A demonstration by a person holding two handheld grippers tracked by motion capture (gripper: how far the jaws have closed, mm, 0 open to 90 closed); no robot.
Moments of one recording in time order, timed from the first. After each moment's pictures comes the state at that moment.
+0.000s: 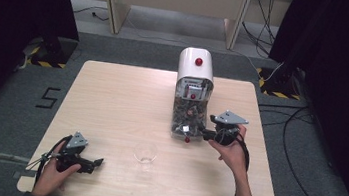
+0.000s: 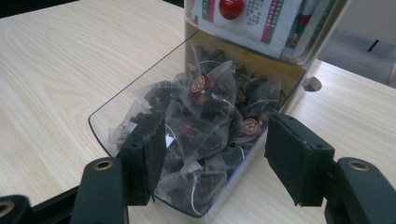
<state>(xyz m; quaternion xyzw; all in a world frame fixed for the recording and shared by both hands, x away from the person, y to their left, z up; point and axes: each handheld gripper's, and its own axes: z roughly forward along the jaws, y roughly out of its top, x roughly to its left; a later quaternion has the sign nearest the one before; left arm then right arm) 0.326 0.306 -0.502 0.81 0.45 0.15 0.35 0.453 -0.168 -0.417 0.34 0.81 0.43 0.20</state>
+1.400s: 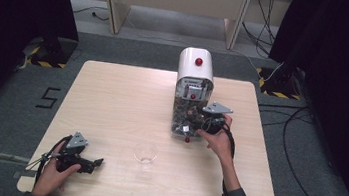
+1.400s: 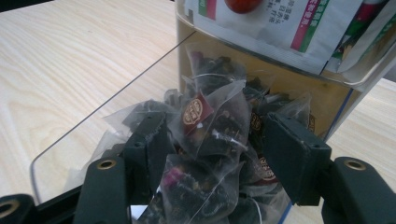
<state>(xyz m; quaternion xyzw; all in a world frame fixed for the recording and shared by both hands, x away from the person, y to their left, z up) 0.326 0.306 -0.502 0.81 0.45 0.15 0.35 0.496 -0.135 -0.444 0.34 0.81 0.43 0.19</state>
